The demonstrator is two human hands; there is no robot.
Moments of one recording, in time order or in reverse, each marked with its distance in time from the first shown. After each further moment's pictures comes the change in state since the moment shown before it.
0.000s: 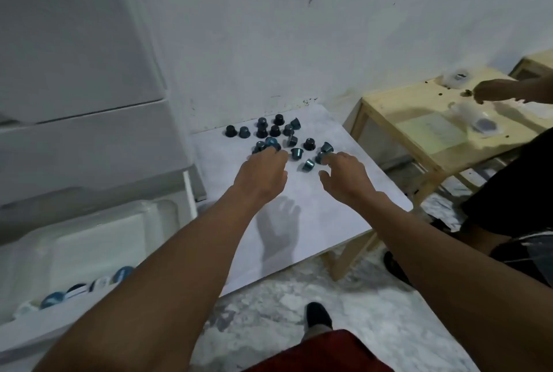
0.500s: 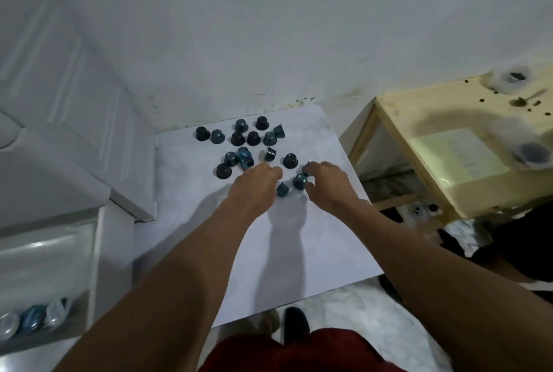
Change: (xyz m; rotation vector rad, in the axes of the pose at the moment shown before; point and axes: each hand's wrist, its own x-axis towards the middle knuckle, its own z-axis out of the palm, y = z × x) left_hand 0.146 0.038 0.079 0.008 -0.184 -0.197; right_hand 0.139 0.102 0.027 0.068 -0.259 -0.099
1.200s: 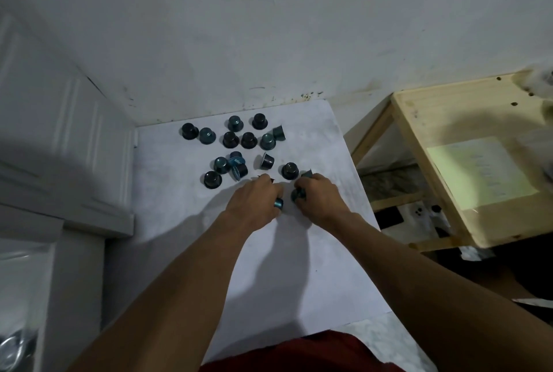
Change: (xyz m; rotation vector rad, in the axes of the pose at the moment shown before) left_hand 0.057 -0.016 0.036 0.004 -0.134 0.041; right_hand 0.062 0.018 0.036 -0.009 -0.184 -0.053
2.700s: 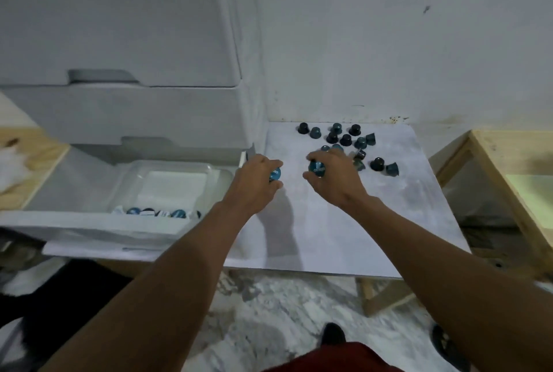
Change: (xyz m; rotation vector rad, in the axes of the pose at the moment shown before) left_hand -0.267 -0.080 -0.048 -0.223 0.478 -0.304; right_hand -0.129 -0.196 0.013 0.186 0.257 -0.345
